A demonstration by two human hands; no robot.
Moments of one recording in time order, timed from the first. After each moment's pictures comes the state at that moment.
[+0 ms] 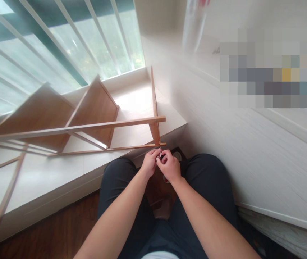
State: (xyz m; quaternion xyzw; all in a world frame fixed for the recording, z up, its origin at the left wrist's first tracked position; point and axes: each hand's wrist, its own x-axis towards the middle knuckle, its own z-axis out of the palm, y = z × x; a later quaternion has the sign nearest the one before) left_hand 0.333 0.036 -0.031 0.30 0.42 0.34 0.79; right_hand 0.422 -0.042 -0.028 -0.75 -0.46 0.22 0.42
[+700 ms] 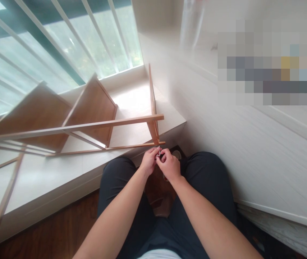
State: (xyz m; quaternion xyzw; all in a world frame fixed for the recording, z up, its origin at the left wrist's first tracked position) left_hand 0.334 0.039 -0.032 0.30 0.42 0.33 0.79; right_hand 0.422 -0.043 -0.027 -0.78 -0.47 0.18 0.39
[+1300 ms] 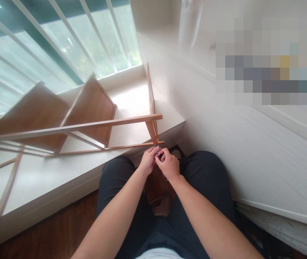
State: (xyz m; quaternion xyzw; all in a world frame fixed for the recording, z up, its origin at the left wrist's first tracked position) left_hand 0.335 0.039 -0.031 0.29 0.41 0.34 0.80; right_hand 0.422 -0.042 -0.028 -0.78 -0.47 0.17 0.37
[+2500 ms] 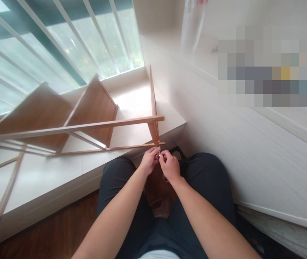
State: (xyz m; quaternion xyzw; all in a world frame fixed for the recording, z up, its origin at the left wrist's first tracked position) left_hand 0.332 0.044 -0.028 0.30 0.44 0.30 0.79; right_hand 0.424 -0.041 -0.026 -0.74 -0.44 0.24 0.44
